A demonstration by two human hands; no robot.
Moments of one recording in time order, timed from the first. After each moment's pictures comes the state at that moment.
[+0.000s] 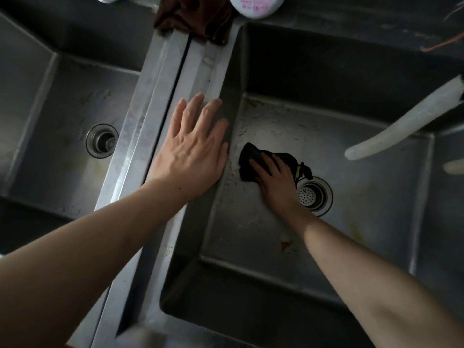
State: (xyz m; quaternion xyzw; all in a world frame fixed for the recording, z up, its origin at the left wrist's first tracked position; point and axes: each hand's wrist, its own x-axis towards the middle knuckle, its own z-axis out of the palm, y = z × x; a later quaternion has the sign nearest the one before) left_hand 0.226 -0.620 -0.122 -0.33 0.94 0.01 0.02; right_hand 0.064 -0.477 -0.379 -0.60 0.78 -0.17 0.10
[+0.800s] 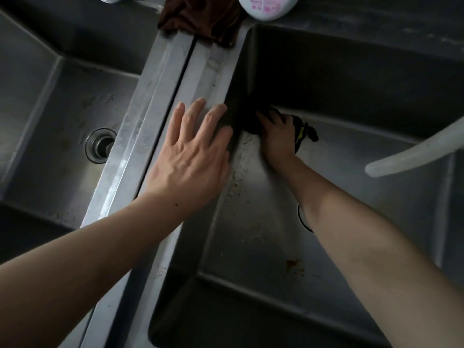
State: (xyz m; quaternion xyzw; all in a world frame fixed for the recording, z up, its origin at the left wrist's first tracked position) left_hand 0.227 -0.621 -0.129 -0.33 0.94 -0.01 0.01; right_hand 0.009 -0.622 -0.375 -0.51 0.83 -0.21 0.06
